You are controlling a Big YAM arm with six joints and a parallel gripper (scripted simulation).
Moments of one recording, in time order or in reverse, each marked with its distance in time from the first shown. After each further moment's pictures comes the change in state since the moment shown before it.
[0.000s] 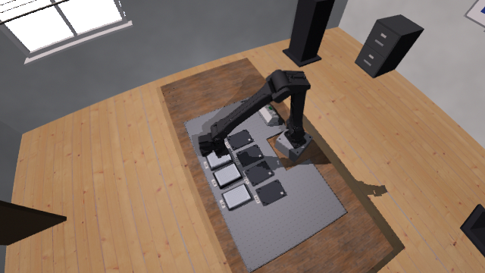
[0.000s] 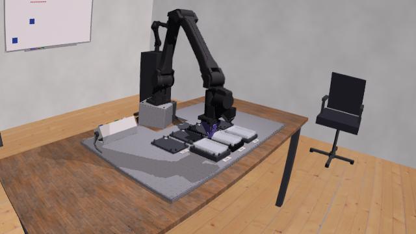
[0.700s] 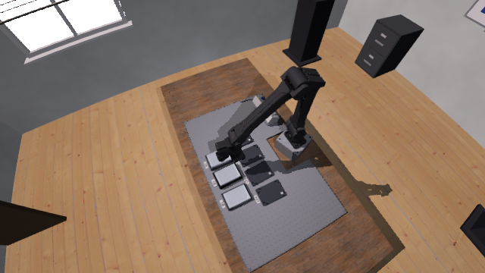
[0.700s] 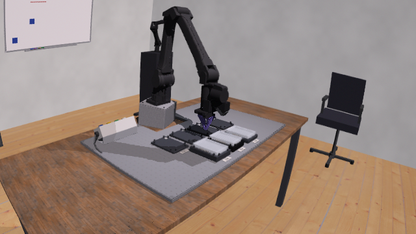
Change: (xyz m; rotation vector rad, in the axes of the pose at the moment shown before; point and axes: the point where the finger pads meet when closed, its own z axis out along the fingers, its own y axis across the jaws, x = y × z) arm 0.069 0.061 0.001 -0.004 0.009 -0.019
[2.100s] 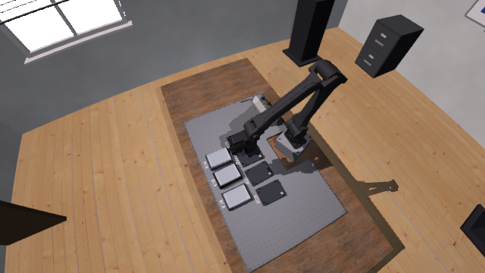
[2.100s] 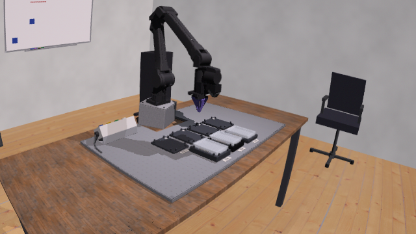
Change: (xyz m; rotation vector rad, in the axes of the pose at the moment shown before) arm 0.068 0.035 -0.064 -0.001 0.002 0.086
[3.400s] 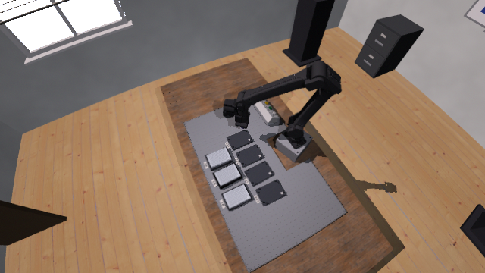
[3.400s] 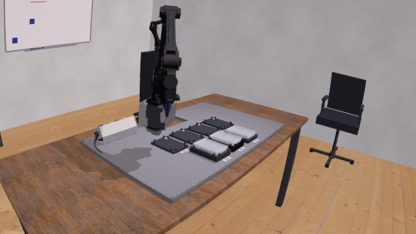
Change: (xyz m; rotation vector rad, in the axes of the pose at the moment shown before) arm 0.030 -0.178 -0.001 0.007 0.003 0.628
